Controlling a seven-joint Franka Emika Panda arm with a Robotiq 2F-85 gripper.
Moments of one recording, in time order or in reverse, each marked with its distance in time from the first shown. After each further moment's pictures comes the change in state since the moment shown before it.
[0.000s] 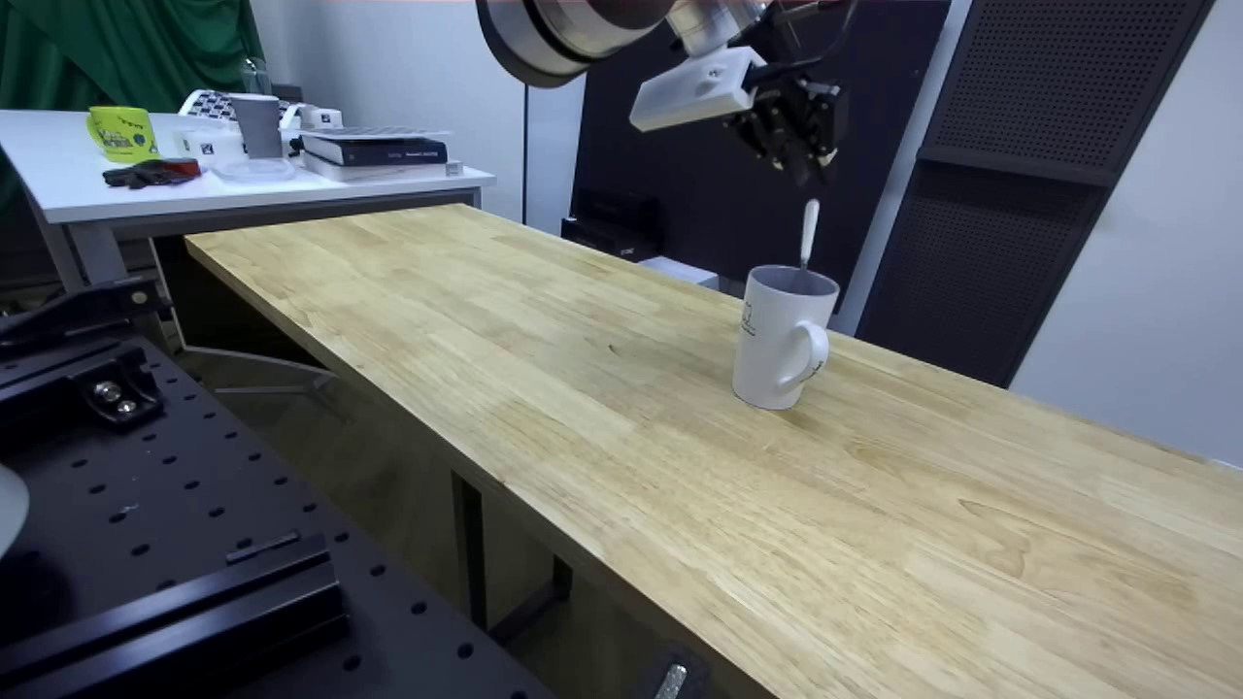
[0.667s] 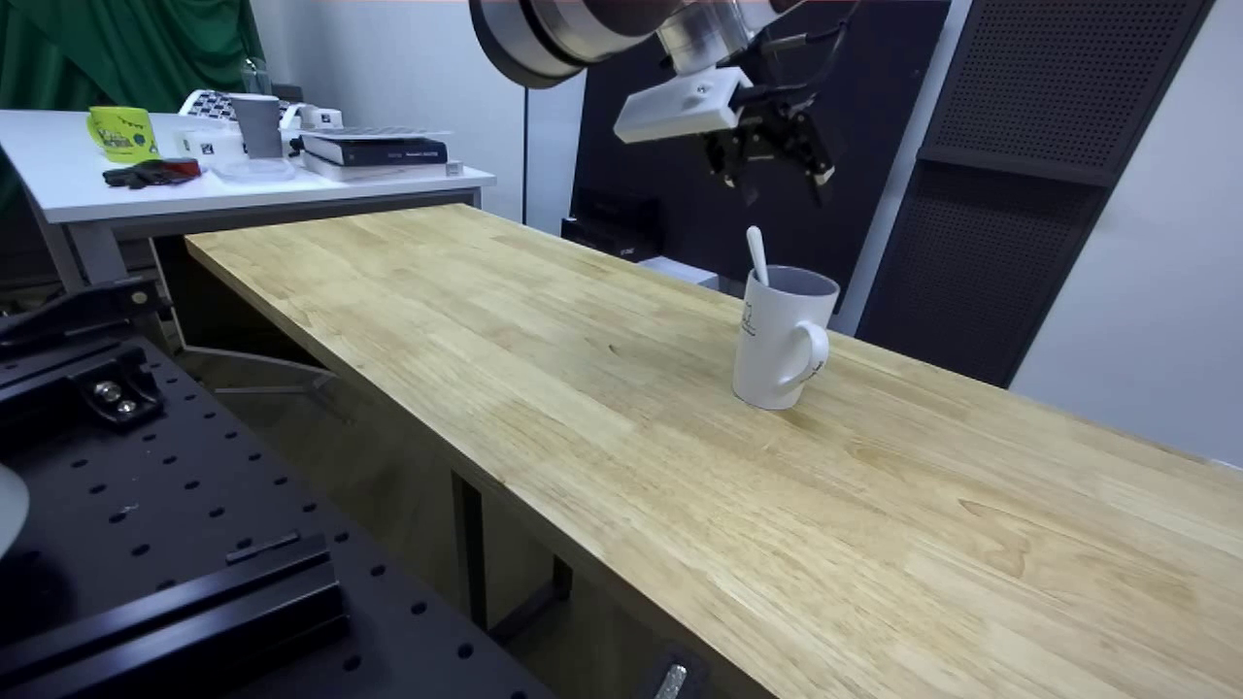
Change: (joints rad) arm -0.079 -0.038 0.084 -0.001 -0.071 -0.090 -0.005
